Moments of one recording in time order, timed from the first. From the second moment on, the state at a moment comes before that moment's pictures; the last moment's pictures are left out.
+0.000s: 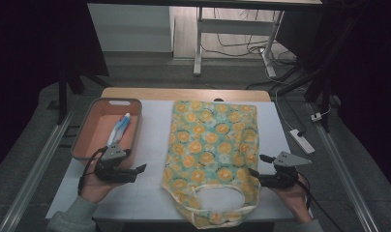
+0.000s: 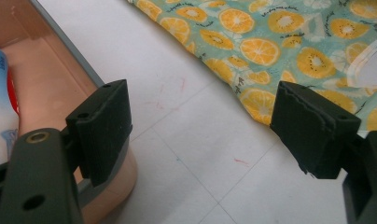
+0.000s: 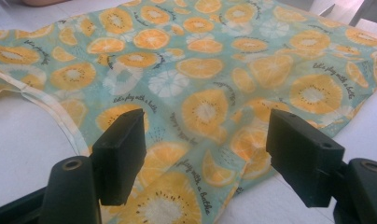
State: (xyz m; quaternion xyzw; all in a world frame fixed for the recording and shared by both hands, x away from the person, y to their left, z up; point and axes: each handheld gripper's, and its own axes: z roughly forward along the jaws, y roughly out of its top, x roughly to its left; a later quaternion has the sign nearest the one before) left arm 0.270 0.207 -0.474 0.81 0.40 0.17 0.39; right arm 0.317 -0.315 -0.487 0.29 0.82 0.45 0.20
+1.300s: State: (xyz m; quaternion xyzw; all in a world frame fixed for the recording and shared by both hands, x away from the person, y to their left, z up) left arm 0.286 0.076 -0.452 0.90 0.21 0.09 0.38; right arm 0.318 -0.308 -0.492 0.28 0.83 0.45 0.19
